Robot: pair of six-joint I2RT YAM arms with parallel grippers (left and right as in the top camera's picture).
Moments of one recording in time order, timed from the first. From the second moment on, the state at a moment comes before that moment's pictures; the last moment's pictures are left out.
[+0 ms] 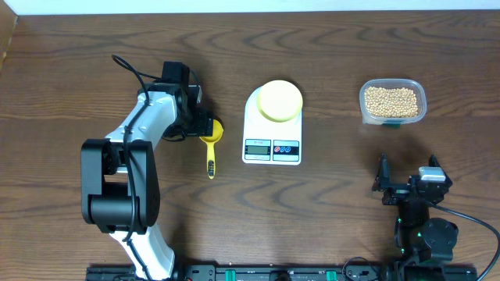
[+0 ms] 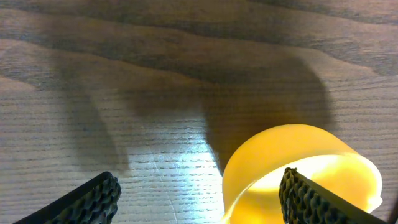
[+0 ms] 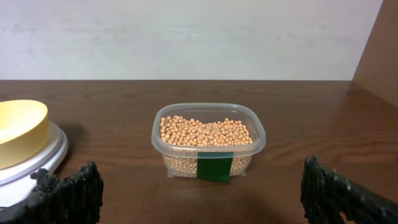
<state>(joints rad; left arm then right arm) -0.07 1.94 1.26 -0.75 0.10 -0.04 -0.04 0.01 0.01 -0.07 0.01 -0.01</state>
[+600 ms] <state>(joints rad) -0.07 1.94 1.24 -0.74 0.10 -0.04 -0.04 0.01 0.01 -0.07 0.01 -0.01</state>
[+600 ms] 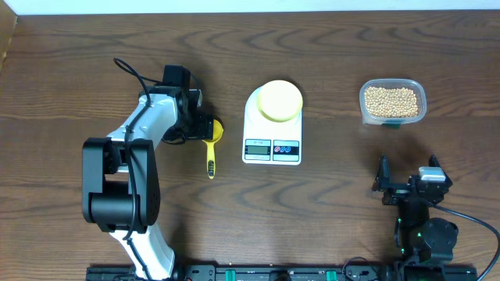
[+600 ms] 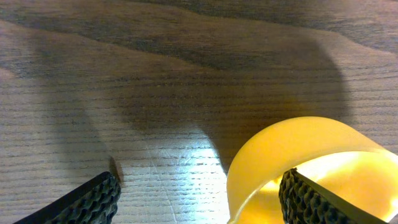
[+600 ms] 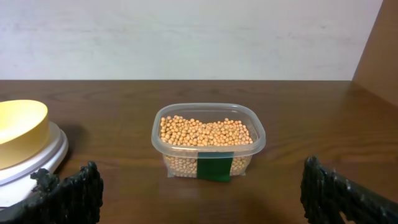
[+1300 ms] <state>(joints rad) -0.07 1.94 1.24 -0.70 0.10 -0.04 -0.04 0.01 0.01 -0.07 0.01 -0.01</state>
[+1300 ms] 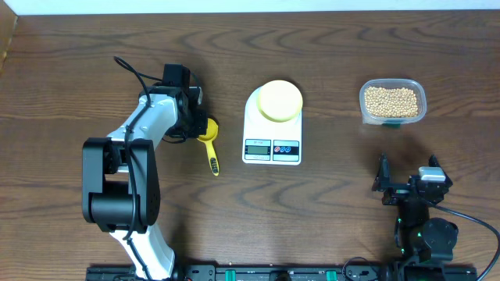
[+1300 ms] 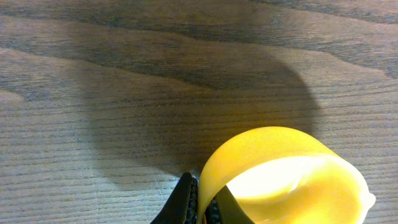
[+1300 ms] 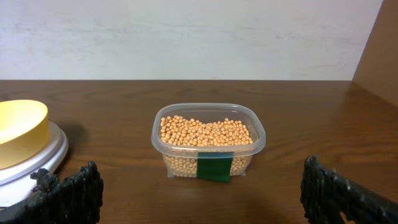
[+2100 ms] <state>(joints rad) 0.03 1.65 1.28 -0.23 0.10 -0.15 -0.04 0.01 0.01 -0.07 0.01 -0.01</state>
